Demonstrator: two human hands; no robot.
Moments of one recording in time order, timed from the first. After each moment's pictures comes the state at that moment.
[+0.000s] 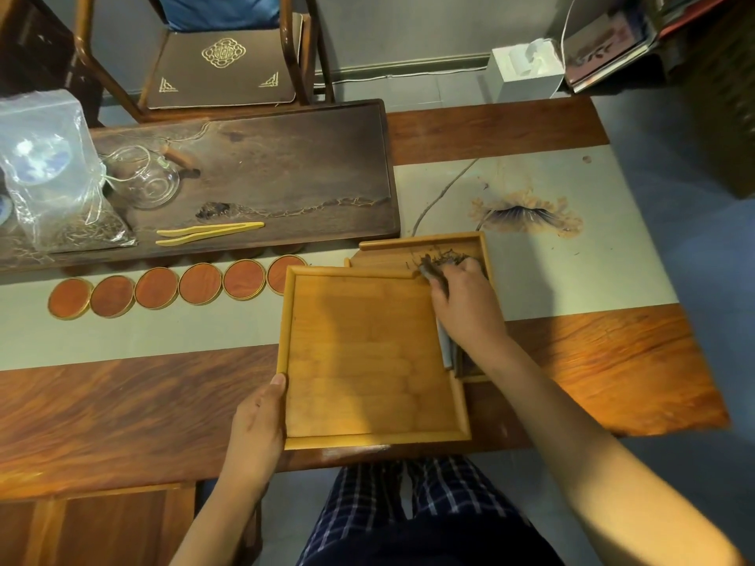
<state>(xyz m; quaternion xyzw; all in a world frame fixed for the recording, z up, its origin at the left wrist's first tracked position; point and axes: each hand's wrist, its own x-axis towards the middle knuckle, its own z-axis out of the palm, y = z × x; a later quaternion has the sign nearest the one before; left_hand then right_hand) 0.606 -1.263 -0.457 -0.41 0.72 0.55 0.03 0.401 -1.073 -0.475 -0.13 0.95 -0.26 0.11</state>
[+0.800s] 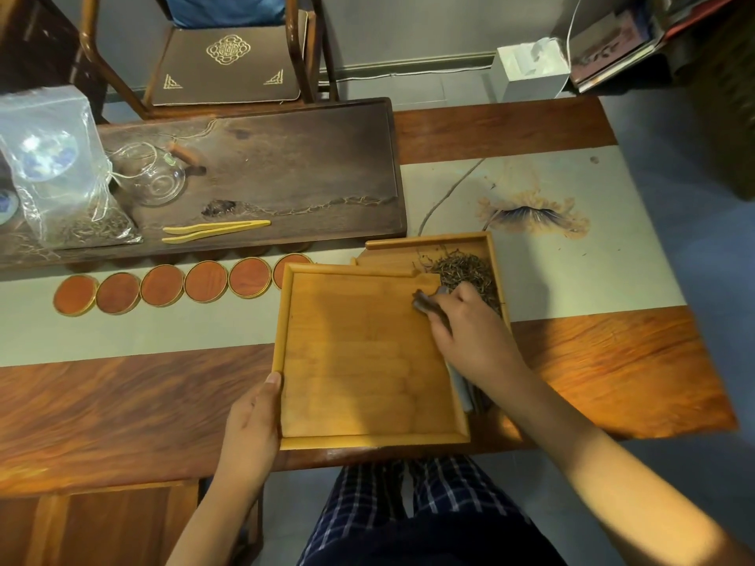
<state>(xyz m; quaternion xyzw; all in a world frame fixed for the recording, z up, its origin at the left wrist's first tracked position) 0.610 -1.272 -0.450 -0.42 0.73 0.53 0.01 0.435 -1.065 -0.450 -0.23 0.94 -0.21 0.15</state>
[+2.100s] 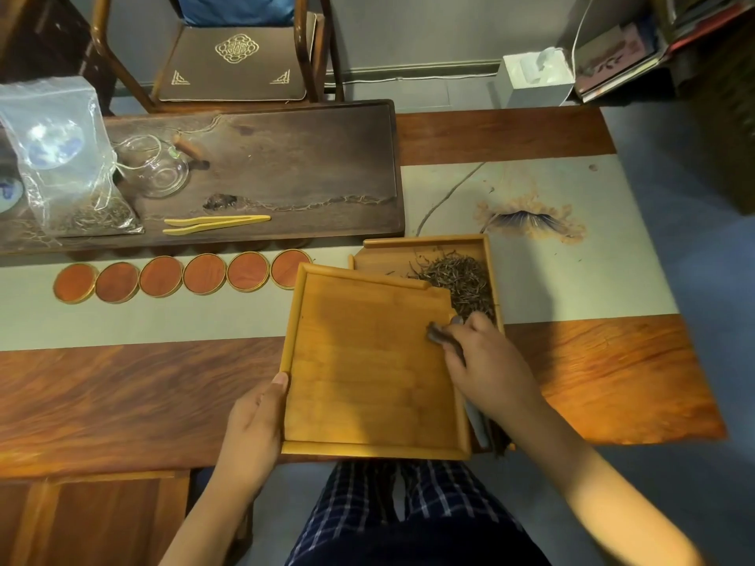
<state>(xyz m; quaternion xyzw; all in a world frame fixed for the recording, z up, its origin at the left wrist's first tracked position) 0.616 -1.258 -0.446 -0.38 0.73 0.57 0.03 0.456 -1.030 -0.460 -0.23 0.94 -0.19 0.16</state>
